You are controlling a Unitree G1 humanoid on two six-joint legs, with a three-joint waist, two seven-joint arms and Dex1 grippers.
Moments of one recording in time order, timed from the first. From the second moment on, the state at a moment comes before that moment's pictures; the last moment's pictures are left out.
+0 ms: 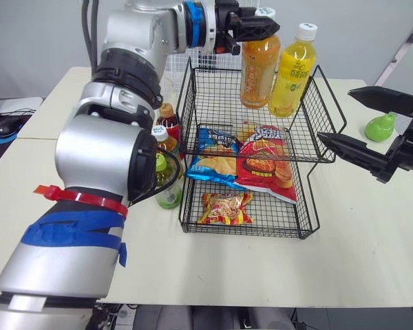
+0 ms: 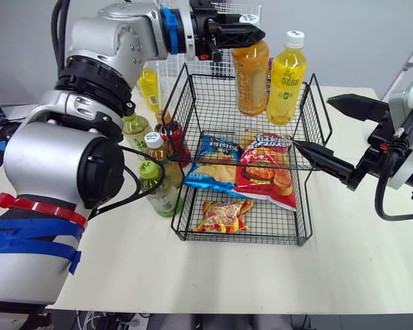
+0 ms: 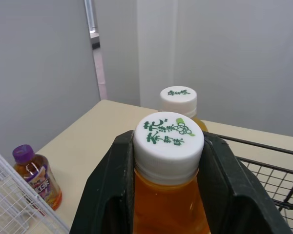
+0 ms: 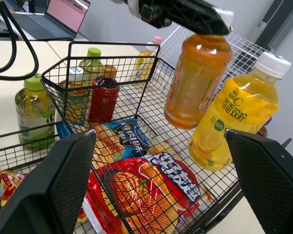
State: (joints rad) left arm -1.79 0.31 -0.01 1.23 -0.22 0.32 -1.05; right arm -0.39 -1.11 -0.62 -0.72 1.16 0.95 0.48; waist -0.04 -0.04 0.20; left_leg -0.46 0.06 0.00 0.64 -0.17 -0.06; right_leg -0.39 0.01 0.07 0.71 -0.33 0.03
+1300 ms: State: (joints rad) left arm -1.53 0.70 0.09 0.72 -0.17 0.53 -1.16; right arm -0.42 -1.12 -0.48 -0.62 1.12 0.81 0.55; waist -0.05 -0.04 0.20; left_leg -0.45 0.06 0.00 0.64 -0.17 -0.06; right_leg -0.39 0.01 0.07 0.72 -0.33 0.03
